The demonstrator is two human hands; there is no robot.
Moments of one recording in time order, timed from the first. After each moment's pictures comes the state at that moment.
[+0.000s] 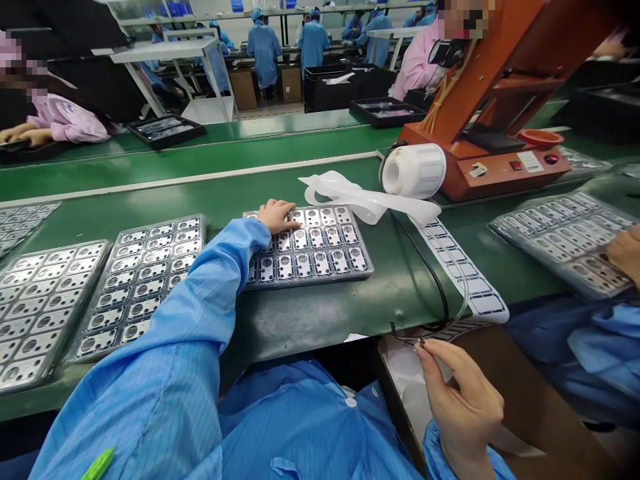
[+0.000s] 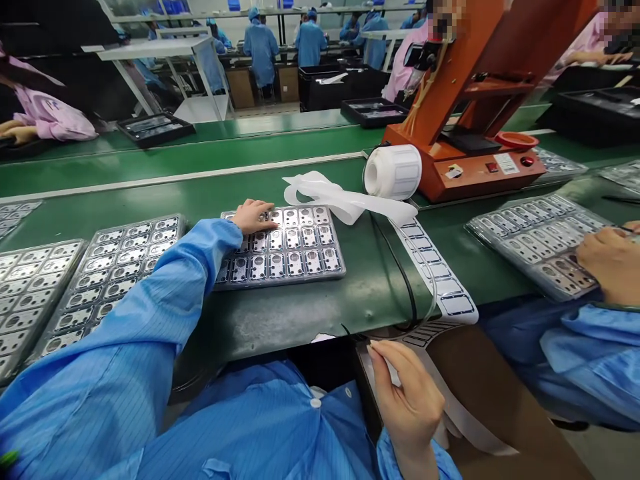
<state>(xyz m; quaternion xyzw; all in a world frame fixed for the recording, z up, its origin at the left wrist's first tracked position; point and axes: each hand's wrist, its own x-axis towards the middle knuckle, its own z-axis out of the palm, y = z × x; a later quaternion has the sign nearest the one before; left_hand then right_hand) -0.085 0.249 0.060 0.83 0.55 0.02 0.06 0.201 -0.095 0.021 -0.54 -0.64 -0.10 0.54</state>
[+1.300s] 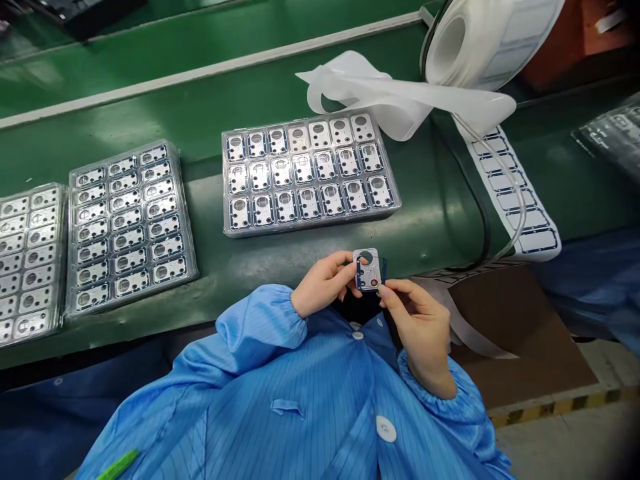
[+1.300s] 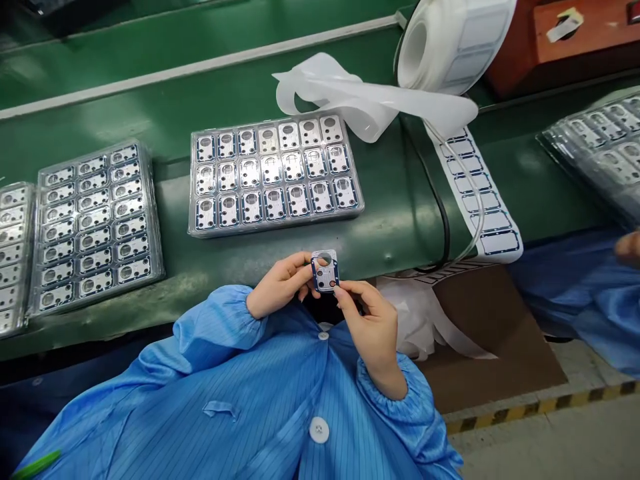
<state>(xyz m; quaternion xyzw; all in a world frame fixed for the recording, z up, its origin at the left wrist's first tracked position) -0.008 -0.006 0.009 0.49 0.38 0.25 0.74 0.152 -0.091 0.003 -0.65 -0.46 0.33 0.50</state>
